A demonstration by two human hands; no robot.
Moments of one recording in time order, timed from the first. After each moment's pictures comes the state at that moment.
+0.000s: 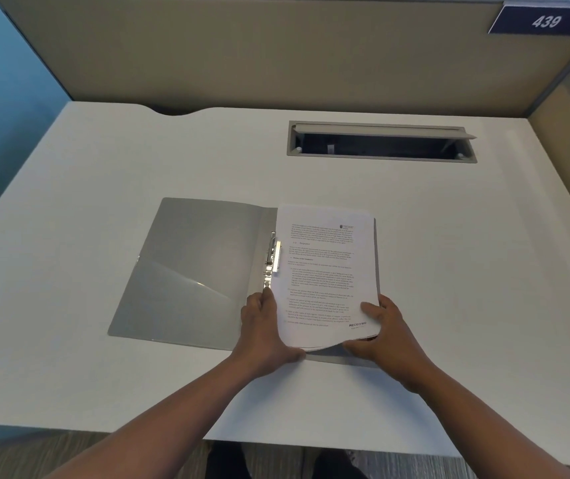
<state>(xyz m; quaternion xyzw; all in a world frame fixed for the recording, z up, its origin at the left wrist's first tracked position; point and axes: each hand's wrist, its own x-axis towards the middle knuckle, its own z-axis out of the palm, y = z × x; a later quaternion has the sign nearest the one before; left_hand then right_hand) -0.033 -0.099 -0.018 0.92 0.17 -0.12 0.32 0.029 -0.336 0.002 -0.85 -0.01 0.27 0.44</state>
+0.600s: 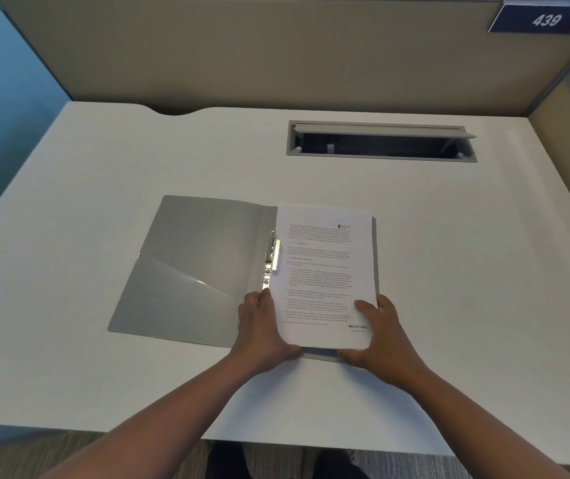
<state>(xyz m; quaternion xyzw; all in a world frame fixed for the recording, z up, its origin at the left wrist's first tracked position) -0.030 -0.095 -0.022 0.93 0.18 -0.12 0.31 0.023 -0.334 -0.003 -0.92 -0.08 0.24 0.31</state>
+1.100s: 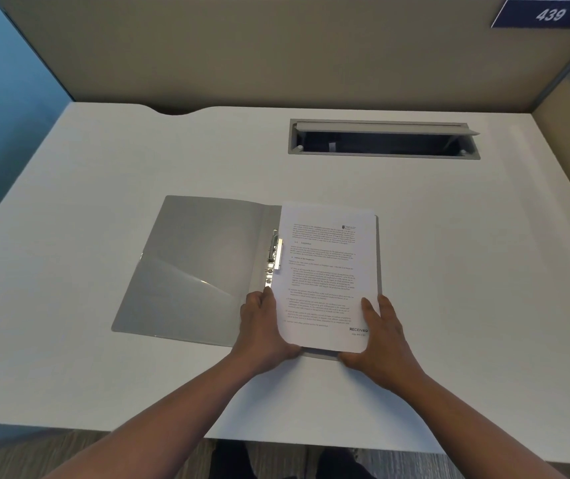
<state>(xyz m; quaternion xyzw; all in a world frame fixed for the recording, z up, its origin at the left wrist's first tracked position) -0.032 -0.092 -0.020 0.93 0.17 -0.12 0.32 0.012 -0.324 -0.009 -0.94 -0.07 0.23 0.23</state>
